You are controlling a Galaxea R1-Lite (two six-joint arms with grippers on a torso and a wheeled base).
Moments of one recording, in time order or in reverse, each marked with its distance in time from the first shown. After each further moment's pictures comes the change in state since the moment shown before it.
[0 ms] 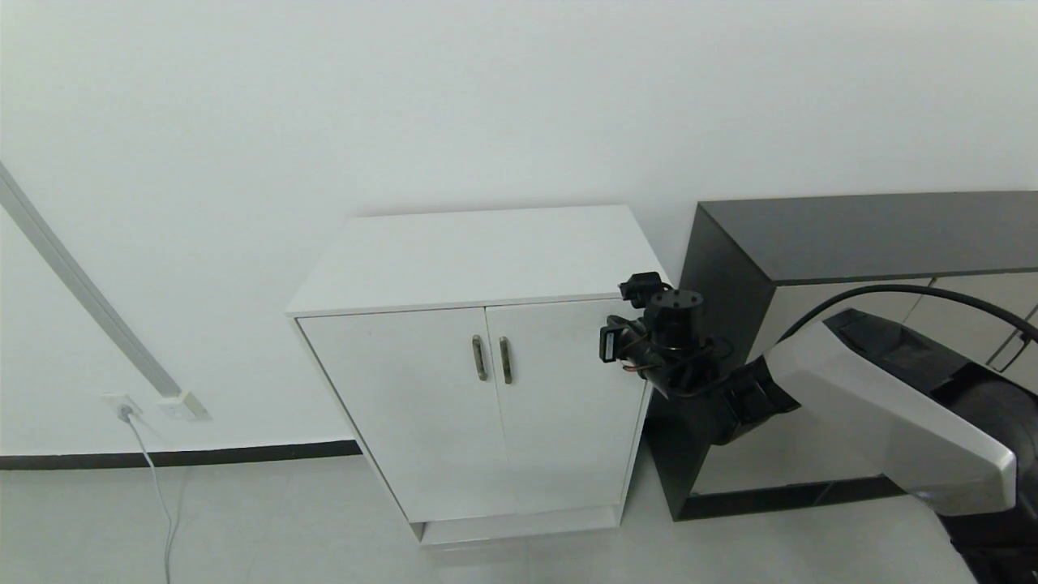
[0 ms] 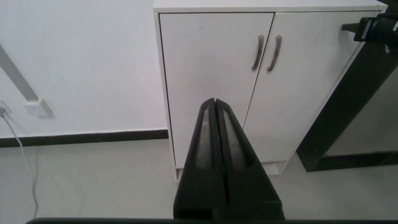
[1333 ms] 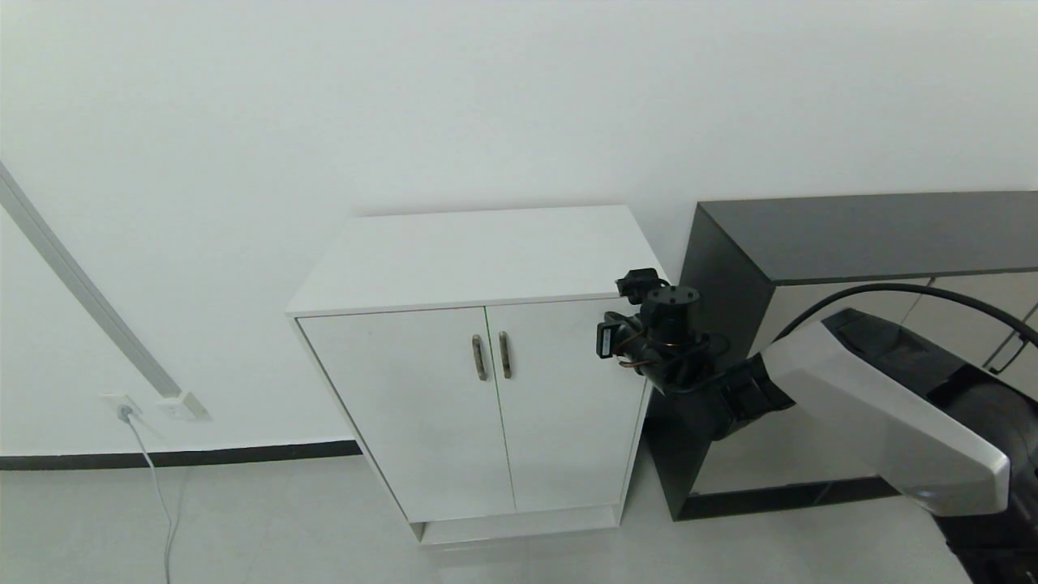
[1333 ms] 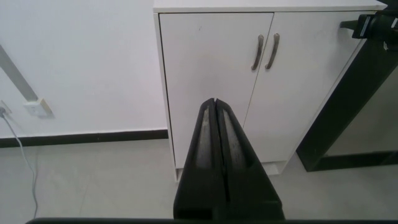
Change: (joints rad) left arm 0.000 0.000 0.000 0.000 0.000 0.000; right arm 0.003 0.011 -0.043 0.021 -0.003 0.000
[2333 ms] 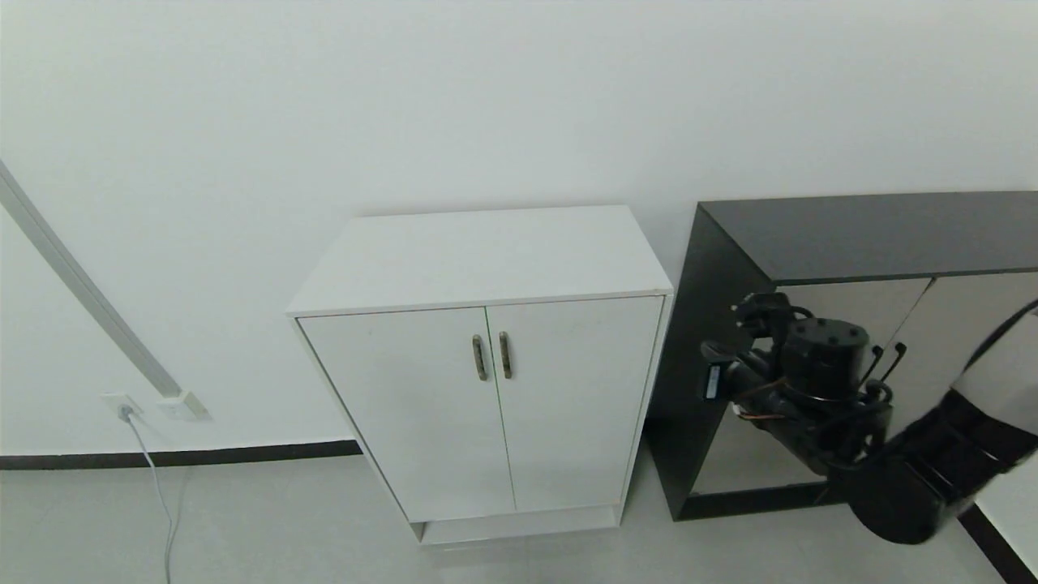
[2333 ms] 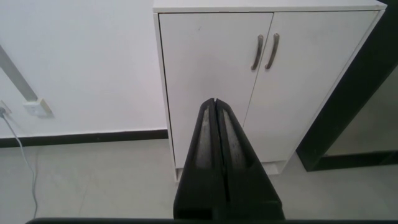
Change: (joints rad) left arm 0.000 0.000 0.000 0.000 -0.003 0.000; right arm -0.081 -0.450 0.871 -0.373 -0.060 0.006
